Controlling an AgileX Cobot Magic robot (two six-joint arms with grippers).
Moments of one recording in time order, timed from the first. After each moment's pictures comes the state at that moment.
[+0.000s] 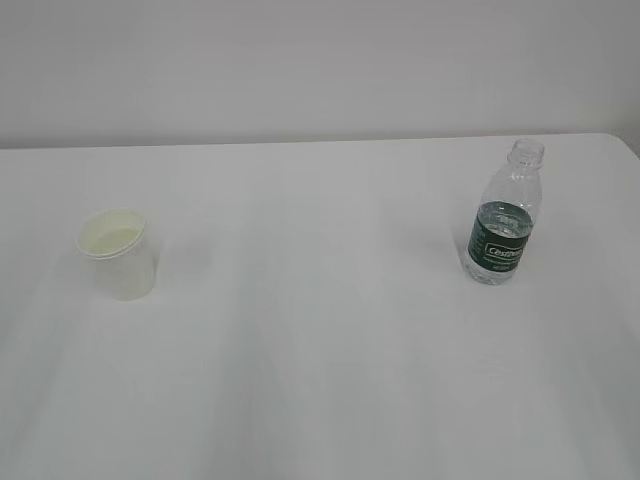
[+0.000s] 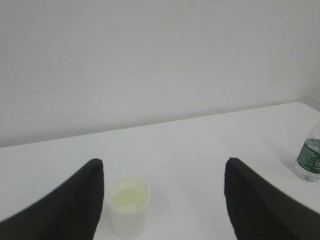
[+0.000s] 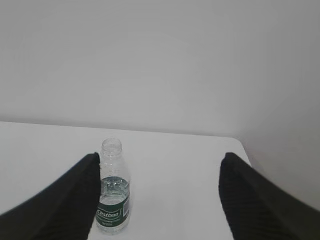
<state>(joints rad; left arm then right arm) -0.33 0.46 -0.43 -0.02 0.16 -0.07 0.08 0.42 -0.44 -0.30 0.23 0.20</state>
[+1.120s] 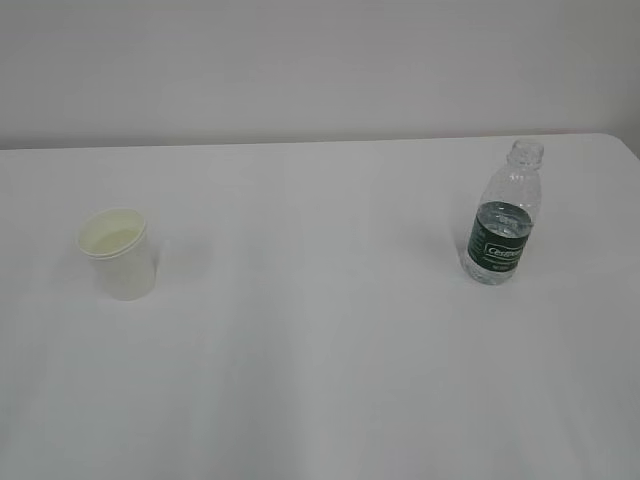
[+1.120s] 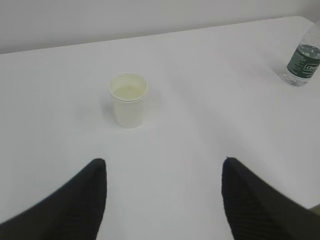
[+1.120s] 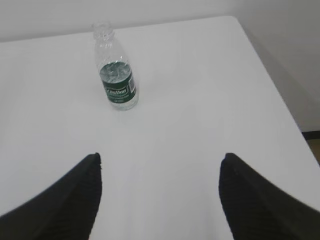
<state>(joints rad) -0.33 0.13 -0.49 -0.03 0.83 -0.07 0.08 0.11 -0.51 -0.10 0.95 0.16</state>
